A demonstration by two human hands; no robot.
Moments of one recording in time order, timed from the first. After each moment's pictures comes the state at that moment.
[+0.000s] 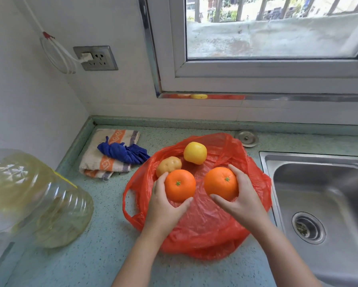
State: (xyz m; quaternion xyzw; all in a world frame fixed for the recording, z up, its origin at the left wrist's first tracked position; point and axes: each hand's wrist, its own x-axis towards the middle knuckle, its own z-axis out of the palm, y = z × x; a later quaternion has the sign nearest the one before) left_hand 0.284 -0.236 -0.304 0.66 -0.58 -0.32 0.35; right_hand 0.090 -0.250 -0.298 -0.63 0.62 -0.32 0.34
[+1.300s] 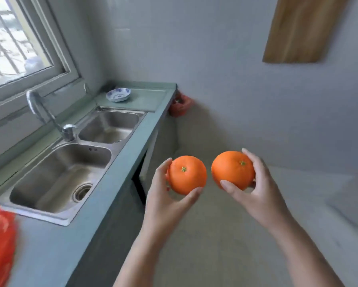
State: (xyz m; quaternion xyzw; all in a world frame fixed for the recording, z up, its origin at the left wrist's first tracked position) left_hand 0.065 0.213 -0.209 0.04 -0.82 -0.55 0.16; right_hand 0.033 0.400 -0.201 -0.10 0.84 -0.52 -0.13
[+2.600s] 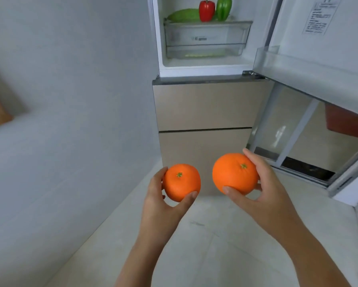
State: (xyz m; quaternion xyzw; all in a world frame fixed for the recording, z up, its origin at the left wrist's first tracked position) left_hand -0.300 0.839 -0.222 -0.40 -0.71 -0.54 -0.19; right_hand -0.124 0.927 -0.188 0.41 0.76 -0.35 -0.36
